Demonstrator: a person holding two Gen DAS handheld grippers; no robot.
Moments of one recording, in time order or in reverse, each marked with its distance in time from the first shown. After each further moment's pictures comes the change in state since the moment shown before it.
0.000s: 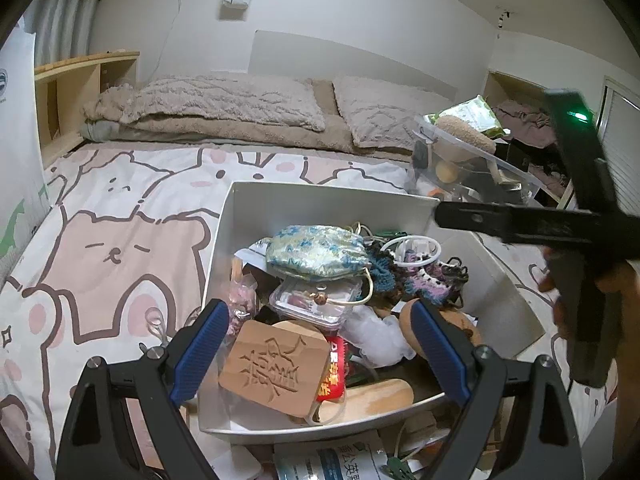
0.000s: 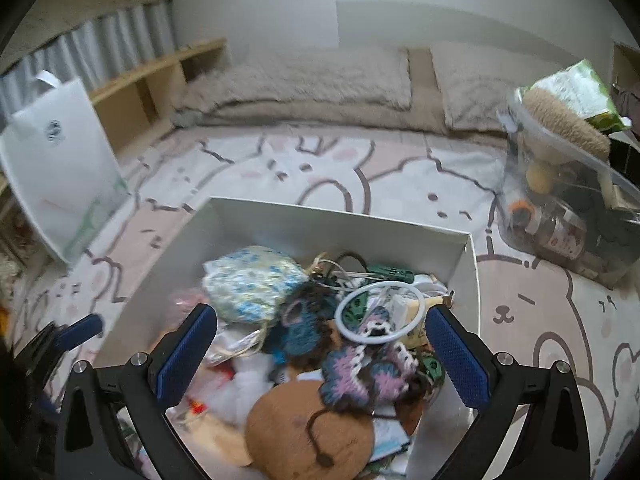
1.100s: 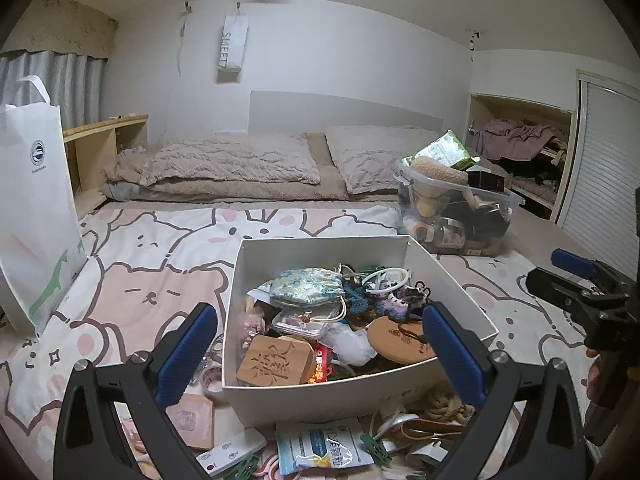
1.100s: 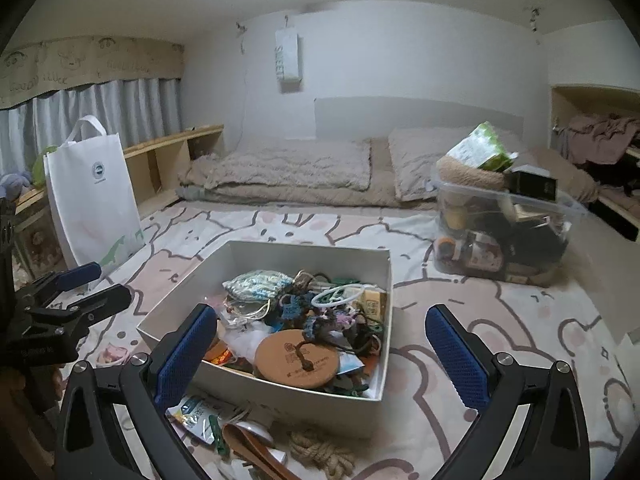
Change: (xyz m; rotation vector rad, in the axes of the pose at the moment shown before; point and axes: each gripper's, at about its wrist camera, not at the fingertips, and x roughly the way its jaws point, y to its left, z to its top) left arm -0.096 -0.039 -0.009 0.091 -0.180 0.062; right arm -0.145 0.005 -0.100 0.016 -0.352 -0.109
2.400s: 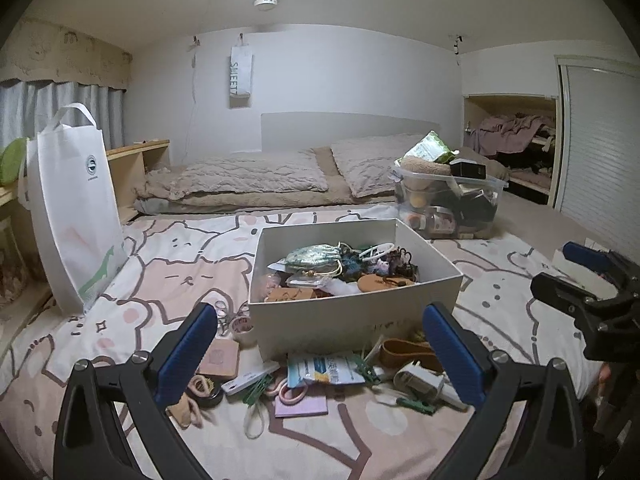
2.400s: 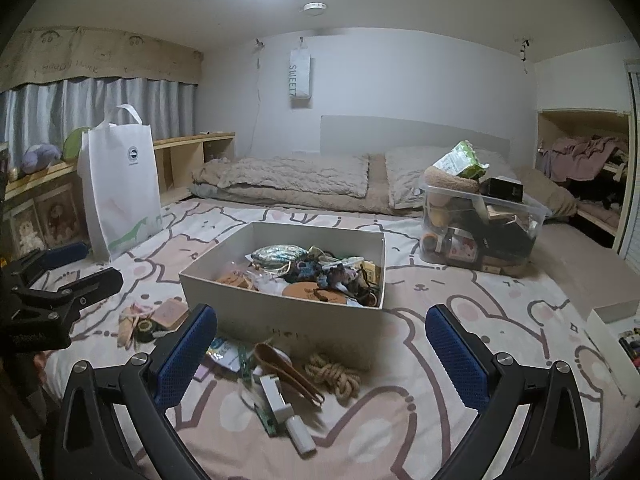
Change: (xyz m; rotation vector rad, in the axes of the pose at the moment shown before) left arm -0.111 -0.034 -0.068 0.068 -0.065 0.079; right arm -0.102 0.032 -0.070 -0.061 -0.056 -0.026
